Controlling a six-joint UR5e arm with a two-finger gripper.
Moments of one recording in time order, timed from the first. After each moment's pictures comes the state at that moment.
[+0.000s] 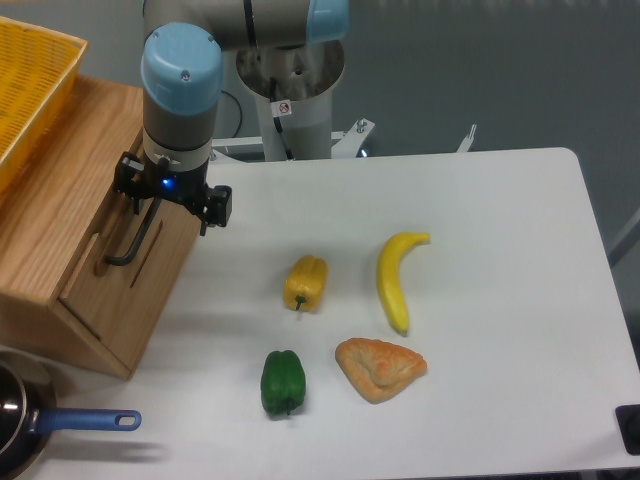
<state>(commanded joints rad) 2.17 -1.69 -1.62 -1.39 1.33 0.36</state>
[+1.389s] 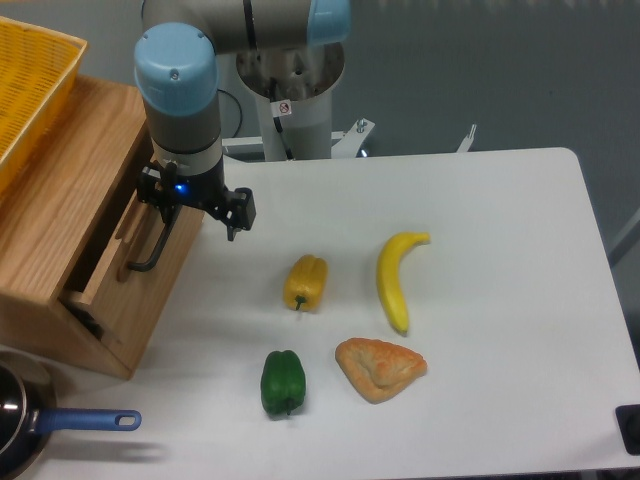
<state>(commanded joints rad) 2.17 -1.71 -1.58 -1.38 1.50 0.39</state>
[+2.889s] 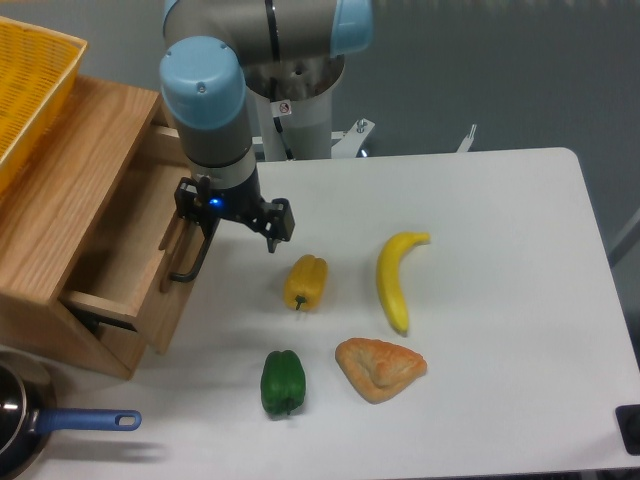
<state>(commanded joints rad) 2.25 -1.74 -1.57 -1.34 1.56 0.43</state>
